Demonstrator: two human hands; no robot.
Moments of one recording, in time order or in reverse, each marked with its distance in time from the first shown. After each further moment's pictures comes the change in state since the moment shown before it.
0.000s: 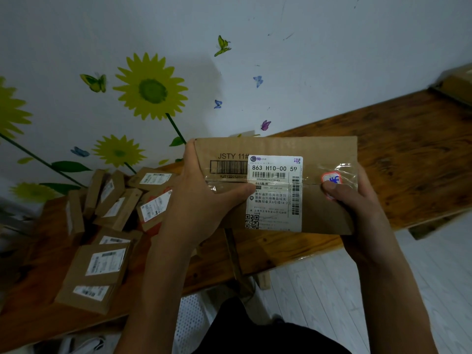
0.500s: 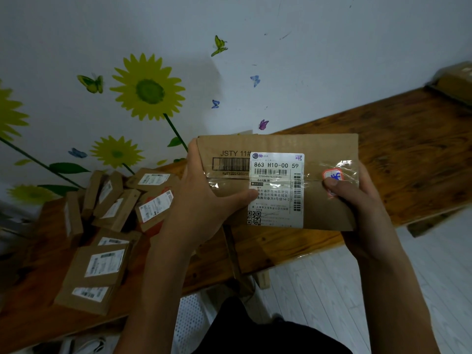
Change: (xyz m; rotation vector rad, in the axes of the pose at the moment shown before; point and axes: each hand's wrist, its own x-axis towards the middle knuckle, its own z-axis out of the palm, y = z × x) left_hand -0.003 -0.004 0.004 -0.027 -0.046 0.005; right_hand 0.001 -0.001 -0.006 0.008 0.009 -0.016
